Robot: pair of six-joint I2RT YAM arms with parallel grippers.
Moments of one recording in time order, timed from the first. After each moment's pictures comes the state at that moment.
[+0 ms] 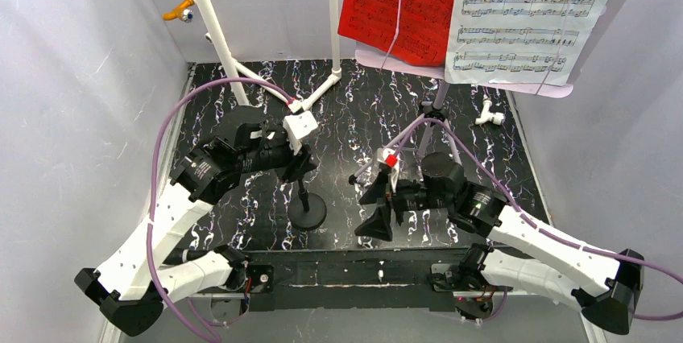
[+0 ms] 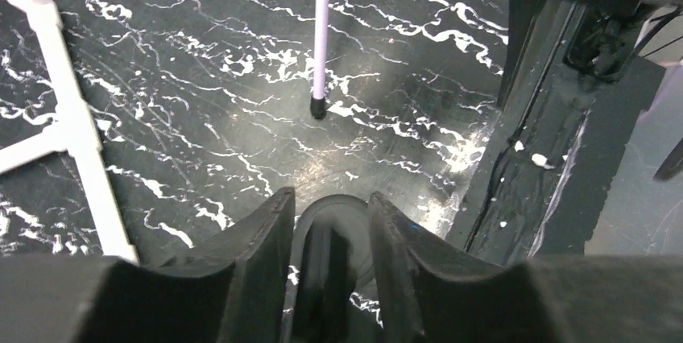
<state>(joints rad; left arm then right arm) -0.65 0.98 1.23 -0.80 0.36 0.27 0.94 0.82 0.72 -0.21 -0.62 0.21</state>
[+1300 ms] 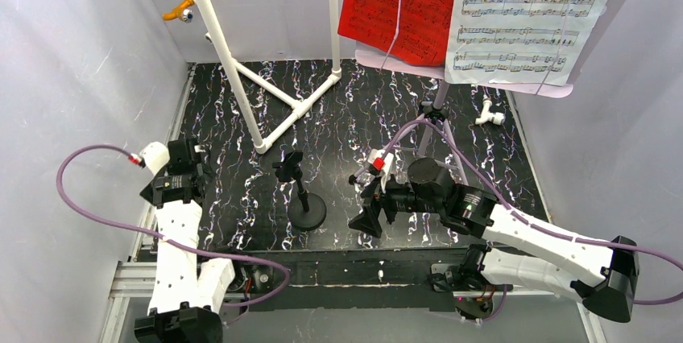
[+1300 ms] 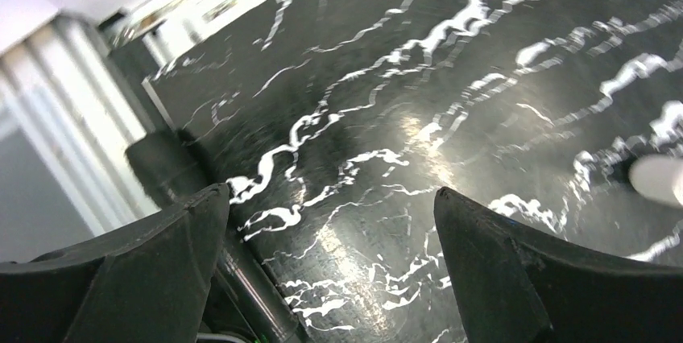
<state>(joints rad) 0.16 0.84 0.87 -0.99 -0.57 -0.60 1.07 0.88 0.72 -0.22 -0.29 0.18</state>
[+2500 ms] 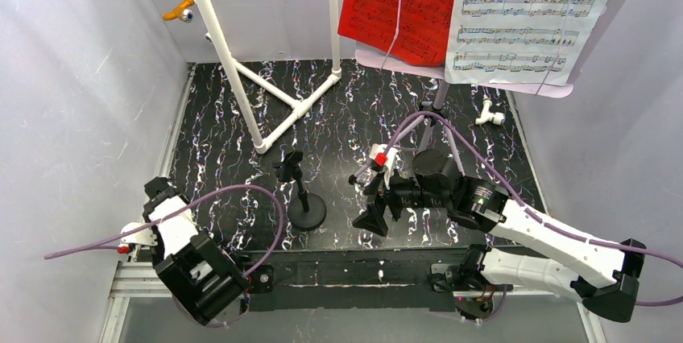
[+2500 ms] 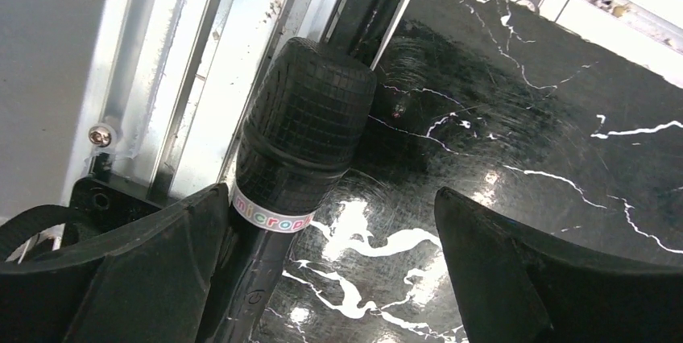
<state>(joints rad) 0.72 1.03 0.53 -0.91 -0.58 -1.20 1.07 0.89 0.88 -0.41 -0.32 0.13</state>
